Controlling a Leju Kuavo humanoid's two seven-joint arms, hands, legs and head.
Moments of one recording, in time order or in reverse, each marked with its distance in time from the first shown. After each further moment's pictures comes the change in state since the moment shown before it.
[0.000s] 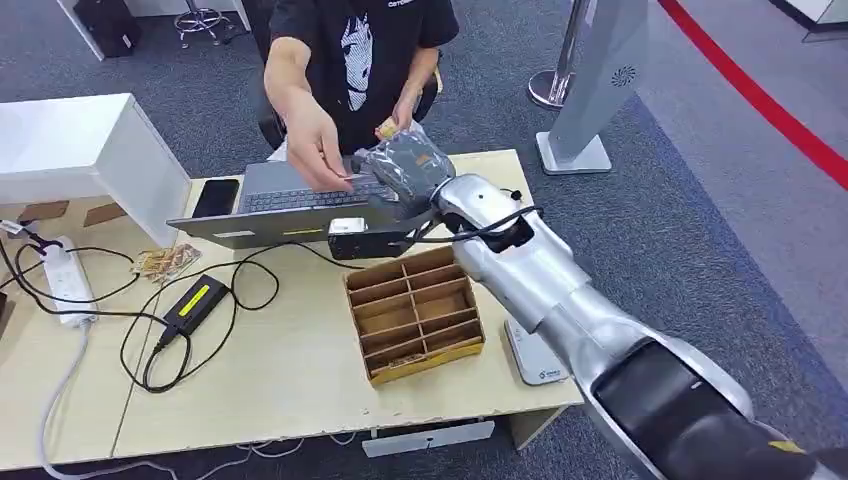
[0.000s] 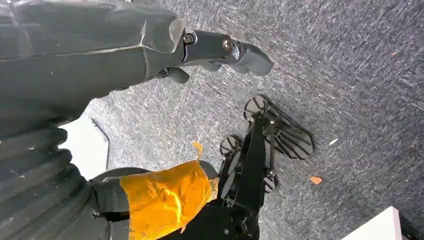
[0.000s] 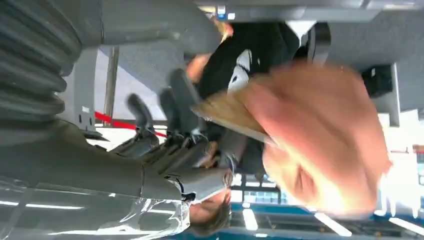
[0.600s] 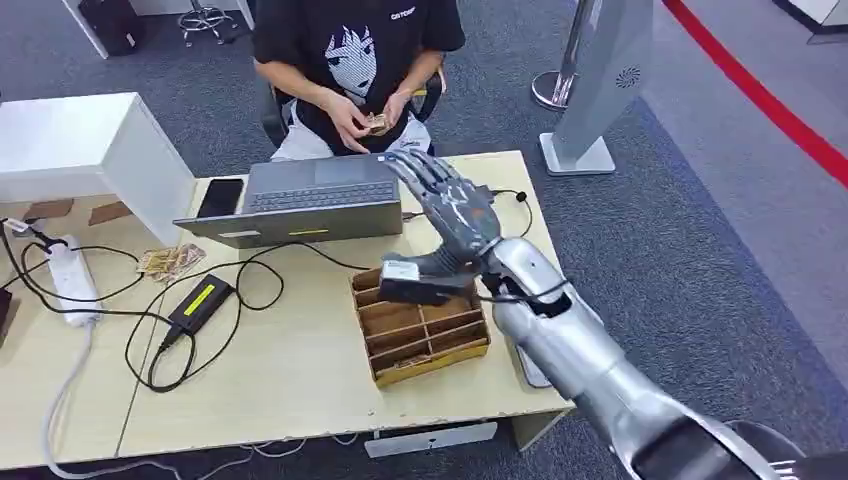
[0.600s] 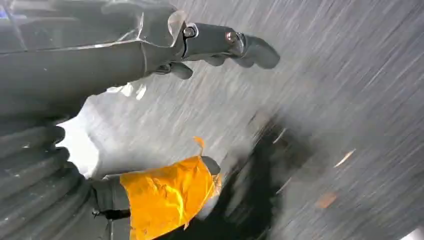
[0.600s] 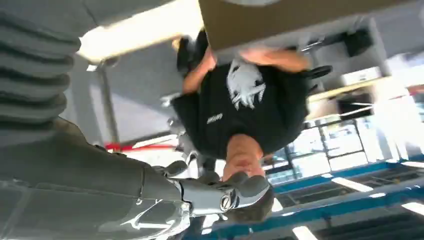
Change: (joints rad) left arm -0.020 -0.229 -0.079 0.027 0.036 0.217 -0.110; right arm 0.440 -0.178 -0.144 -0.458 -0.101 -0.123 -0.065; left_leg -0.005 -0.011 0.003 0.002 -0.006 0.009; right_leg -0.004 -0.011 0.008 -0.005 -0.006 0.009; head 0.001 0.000
